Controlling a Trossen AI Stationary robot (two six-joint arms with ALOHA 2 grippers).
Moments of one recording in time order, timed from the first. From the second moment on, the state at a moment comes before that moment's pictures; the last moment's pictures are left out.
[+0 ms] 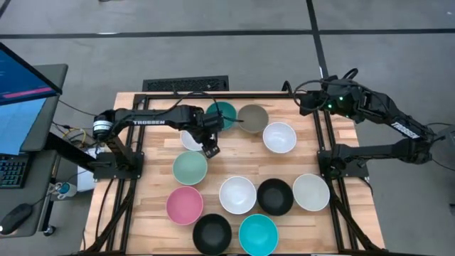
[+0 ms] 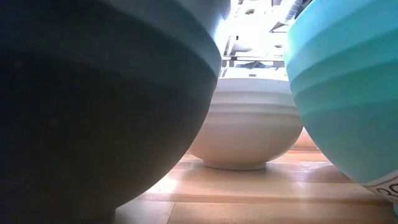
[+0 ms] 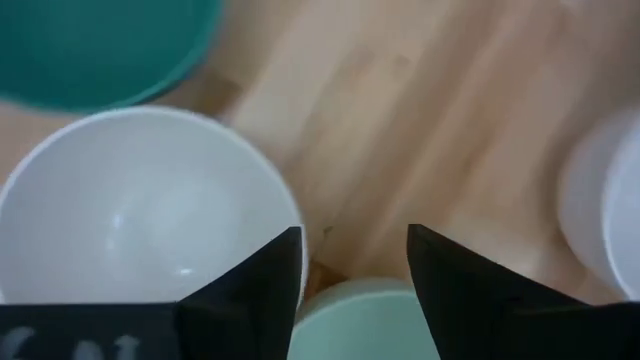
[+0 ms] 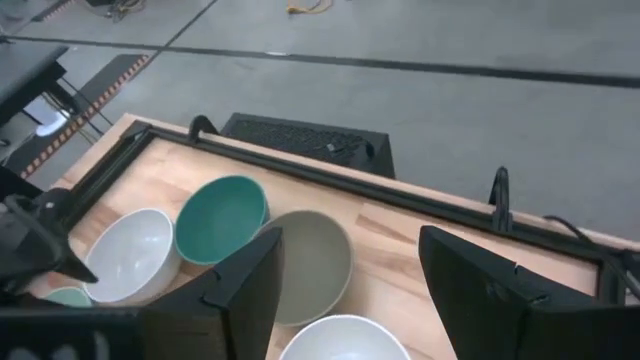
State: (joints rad) left arm 0.18 1.70 1.45 -1.00 0.00 -0.41; right arm -0.36 0.87 1.26 -1.01 0.42 0.57
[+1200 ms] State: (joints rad) left arm 0.14 1.79 1.34 -0.90 -0.09 -0.68; right arm -0.36 0.86 1.26 -0.95 0.42 0.63
